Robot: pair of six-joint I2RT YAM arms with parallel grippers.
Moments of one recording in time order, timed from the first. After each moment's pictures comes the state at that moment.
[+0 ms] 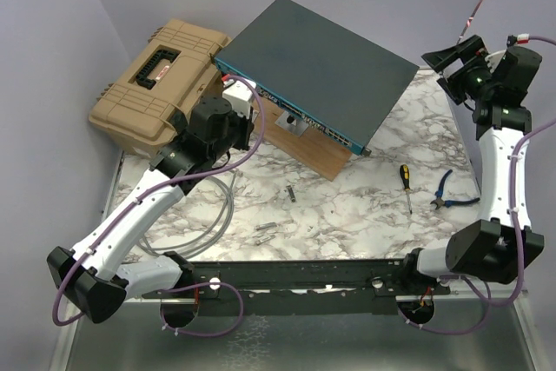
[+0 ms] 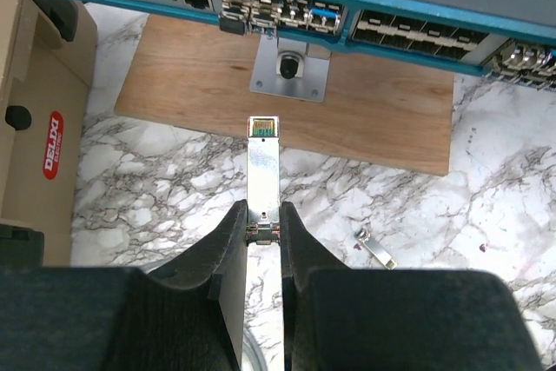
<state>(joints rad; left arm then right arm) -0.62 1.14 1.20 -0.46 -0.15 -0.07 -0.27 1.36 1.47 -0.36 -0.45 0.75</state>
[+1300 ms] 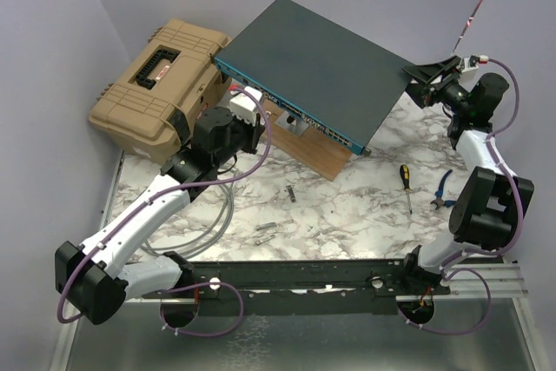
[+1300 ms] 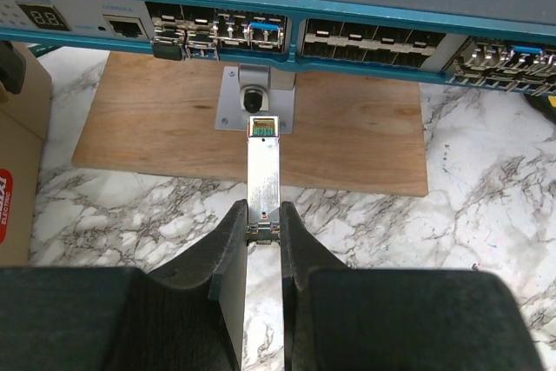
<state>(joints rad) -0.61 1.12 1.01 -0.16 -0.03 -0.02 -0.33 1.60 1.11 0.51 -0.93 1.24</state>
